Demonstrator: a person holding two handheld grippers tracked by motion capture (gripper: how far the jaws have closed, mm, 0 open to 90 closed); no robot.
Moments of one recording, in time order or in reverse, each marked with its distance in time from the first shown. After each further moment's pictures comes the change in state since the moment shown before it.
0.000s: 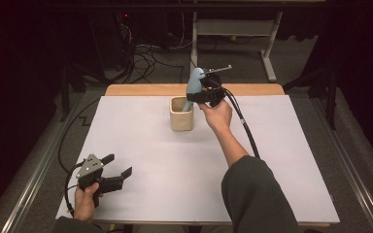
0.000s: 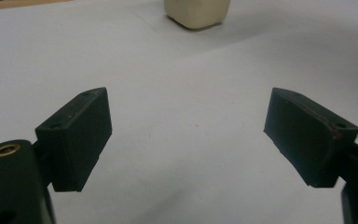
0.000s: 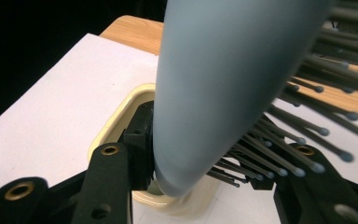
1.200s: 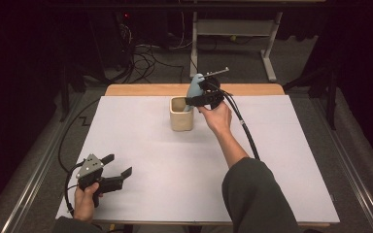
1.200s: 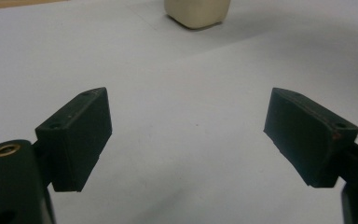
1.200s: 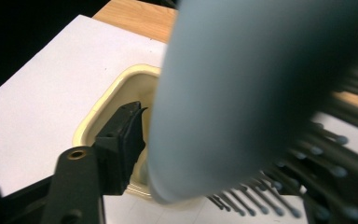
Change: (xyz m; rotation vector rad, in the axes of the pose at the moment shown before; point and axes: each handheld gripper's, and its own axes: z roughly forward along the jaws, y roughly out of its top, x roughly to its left) left arm 0.000 0.000 0.000 0.003 0.001 -0.001; right arm -0.002 -0.007 0.008 0.038 -0.014 -0.029
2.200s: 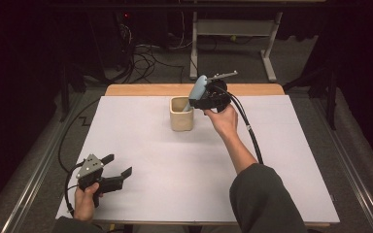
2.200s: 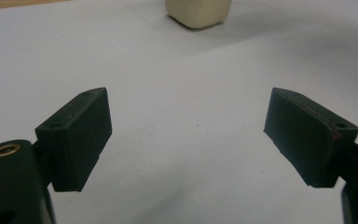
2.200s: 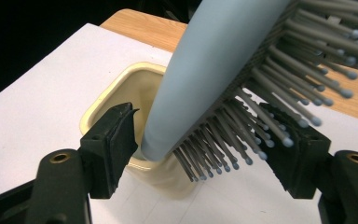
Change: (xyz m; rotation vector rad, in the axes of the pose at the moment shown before) left arm -0.001 0.000 0.000 0.000 0.005 -0.001; right arm -0.005 -0.012 -0.020 -0.060 0.011 -0.034
